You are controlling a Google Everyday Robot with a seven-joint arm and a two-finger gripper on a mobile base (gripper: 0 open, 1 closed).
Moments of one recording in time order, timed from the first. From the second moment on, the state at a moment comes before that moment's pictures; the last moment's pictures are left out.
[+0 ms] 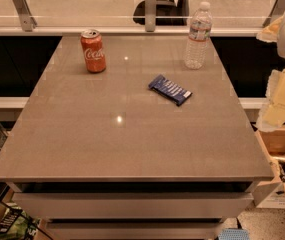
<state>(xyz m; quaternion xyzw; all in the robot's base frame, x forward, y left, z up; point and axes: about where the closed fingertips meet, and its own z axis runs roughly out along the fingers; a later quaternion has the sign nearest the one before) 0.438 -0.214 0.986 -0.60 0.78 -0.05 0.17</state>
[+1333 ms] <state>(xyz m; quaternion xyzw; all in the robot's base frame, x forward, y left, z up) 0.444 -0.232 0.985 -0.50 0.82 -0.02 0.28</state>
